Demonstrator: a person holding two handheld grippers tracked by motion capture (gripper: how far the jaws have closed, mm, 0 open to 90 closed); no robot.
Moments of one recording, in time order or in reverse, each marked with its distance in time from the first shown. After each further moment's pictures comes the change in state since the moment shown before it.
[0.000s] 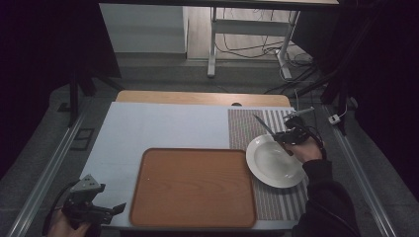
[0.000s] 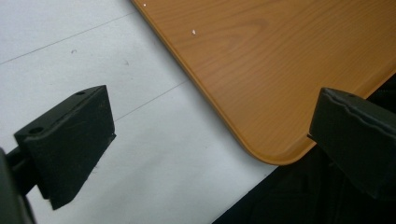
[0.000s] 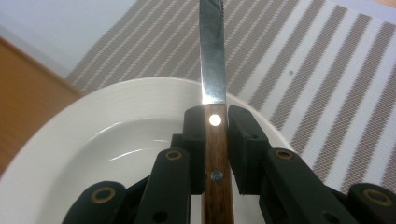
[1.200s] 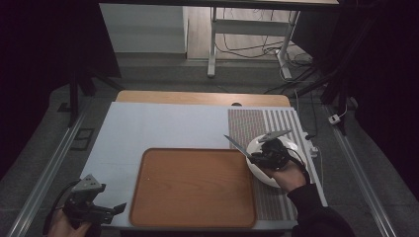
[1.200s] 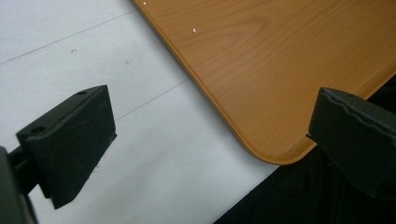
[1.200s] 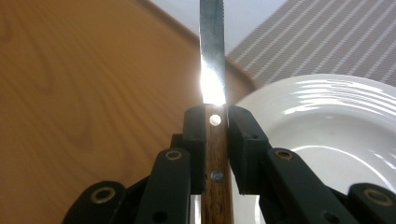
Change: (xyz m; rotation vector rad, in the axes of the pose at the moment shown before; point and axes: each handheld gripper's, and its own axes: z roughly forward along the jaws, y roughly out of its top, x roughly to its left) left arm 0.000 0.001 0.001 0.007 0.005 0.003; right arm 0.118 -0.021 -0.018 -0.019 0.122 -0.162
